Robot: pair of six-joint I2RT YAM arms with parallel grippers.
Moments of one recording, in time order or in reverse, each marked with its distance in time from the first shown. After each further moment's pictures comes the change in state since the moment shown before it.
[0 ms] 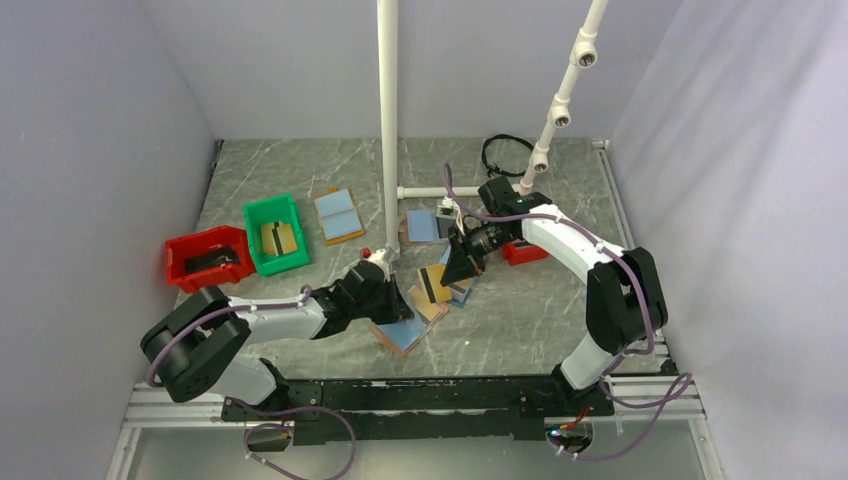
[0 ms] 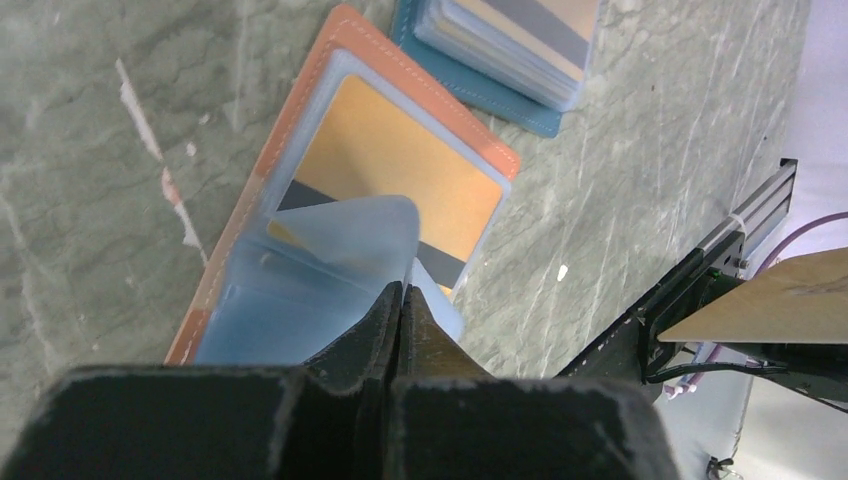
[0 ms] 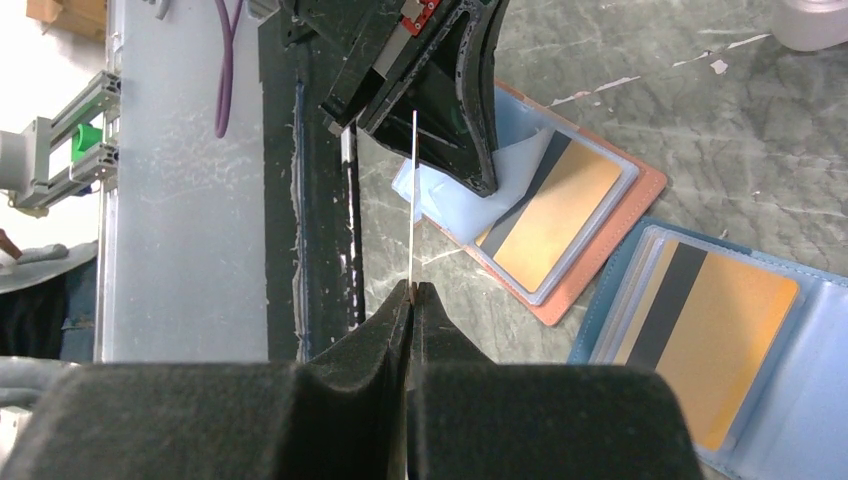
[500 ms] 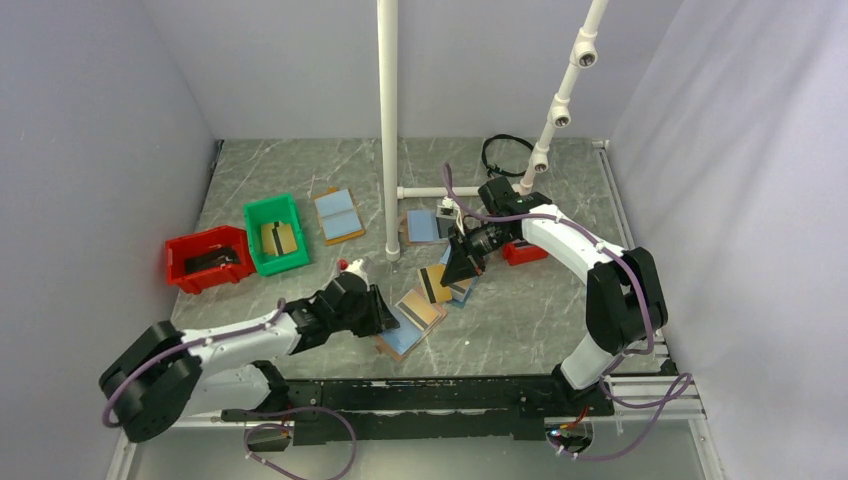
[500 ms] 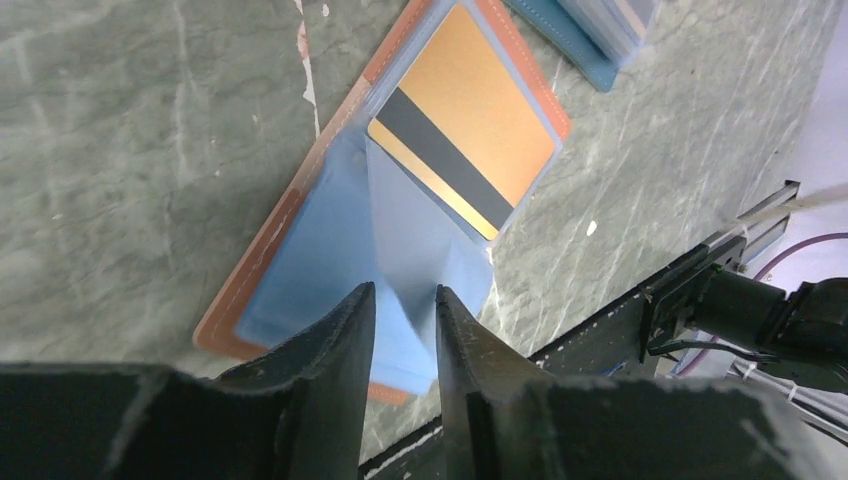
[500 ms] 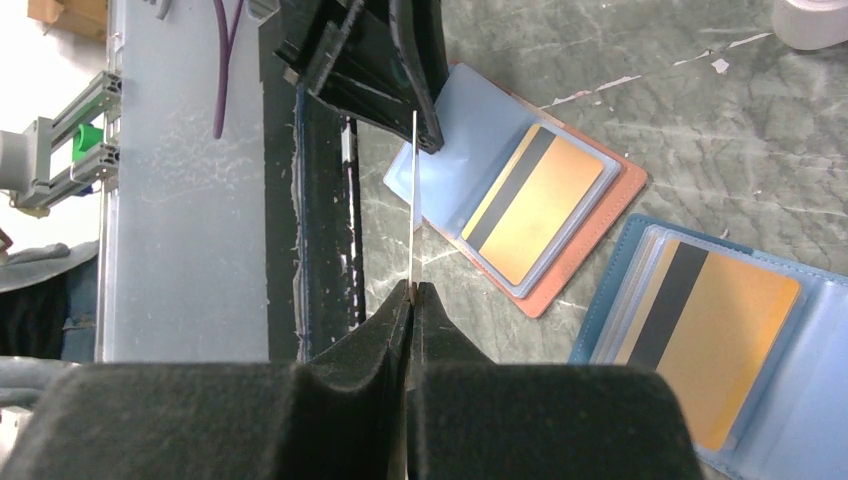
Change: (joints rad) left arm 0.000 -0.229 -0.095 -0.206 -0.053 -0.105; right arm 0.000 0.000 -0.001 0.000 -0.001 0.000
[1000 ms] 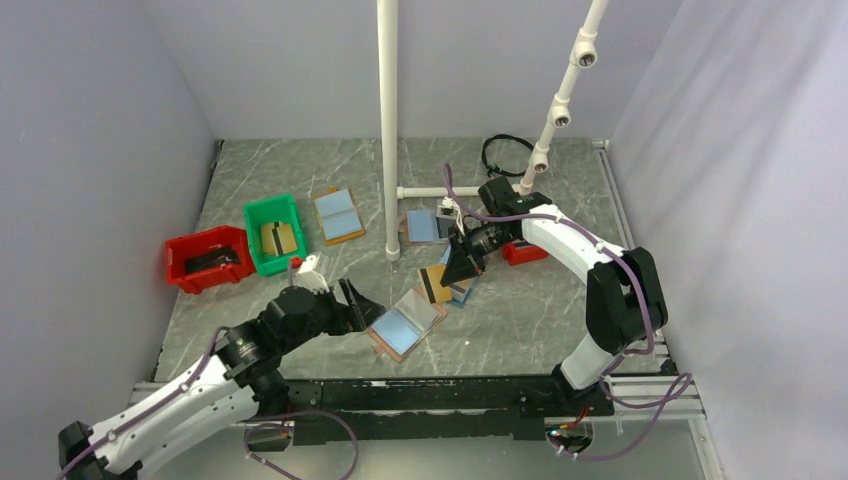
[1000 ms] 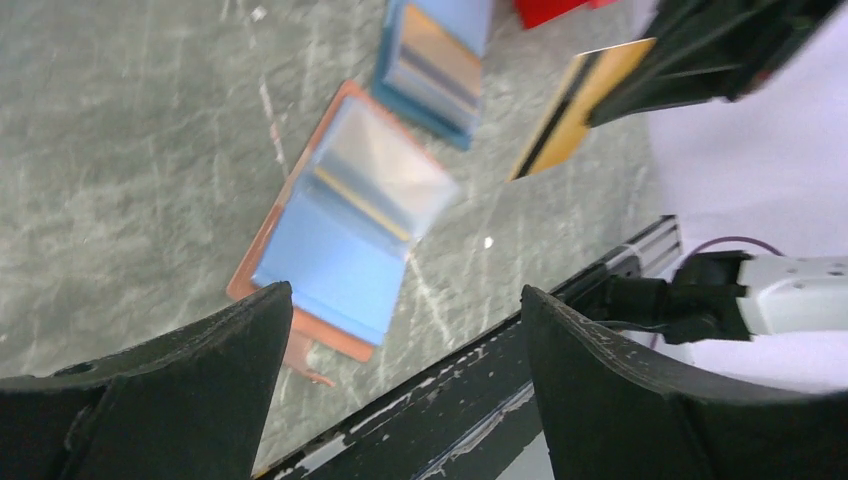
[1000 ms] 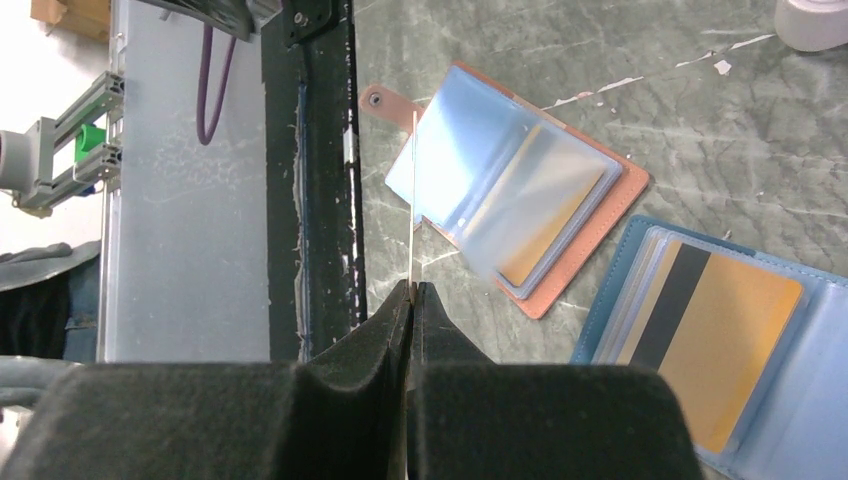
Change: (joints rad) left arm 0.002 -0.632 -0.003 -0.363 -0.150 0.066; right arm 0.000 0.000 0.000 0.000 -0.004 0.000
